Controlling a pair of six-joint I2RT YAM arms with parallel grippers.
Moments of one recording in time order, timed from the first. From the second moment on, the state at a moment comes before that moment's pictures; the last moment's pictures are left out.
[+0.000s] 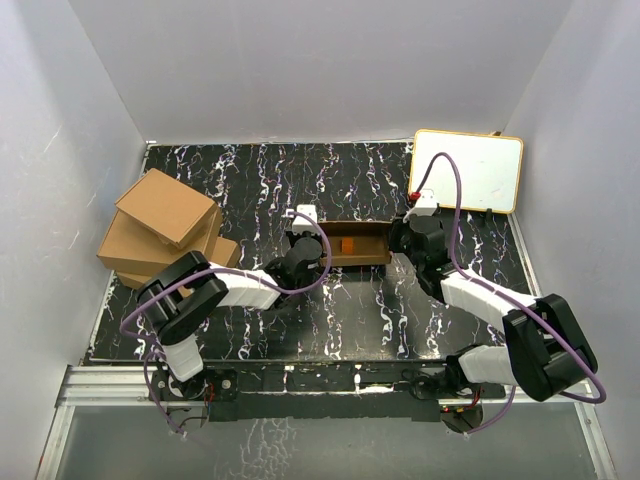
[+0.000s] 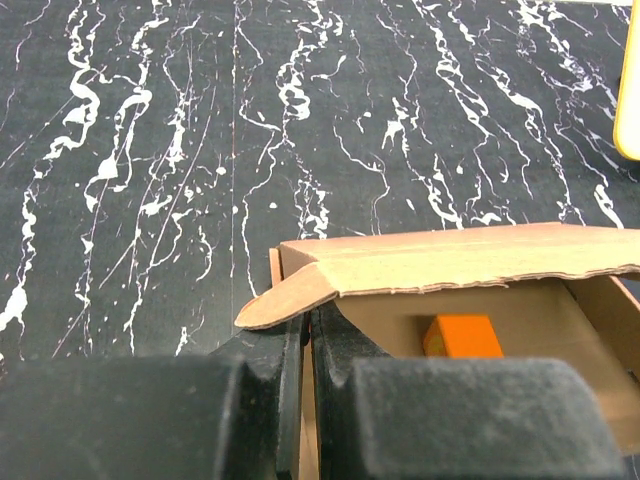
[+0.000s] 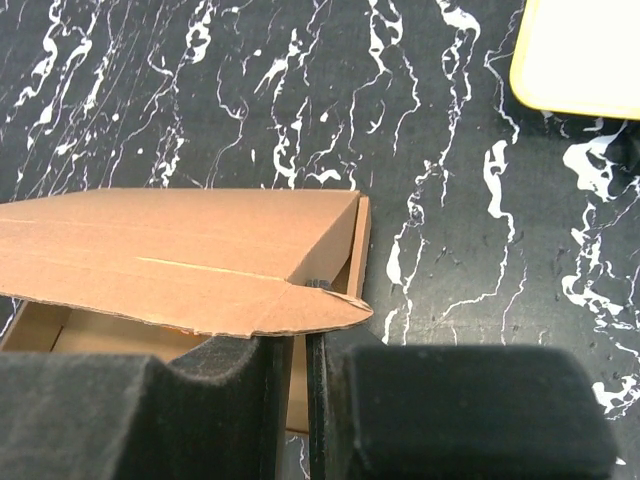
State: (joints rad) left arm -0.92 1.76 0.76 0.76 -0.76 -0.28; right arm 0.39 1.28 0.53 0.41 0.14 0.32
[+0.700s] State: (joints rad) left arm -0.97 1.70 0.70 0.71 -0.76 -0.29; right arm 0.39 1.20 0.51 0.24 0.05 0.29
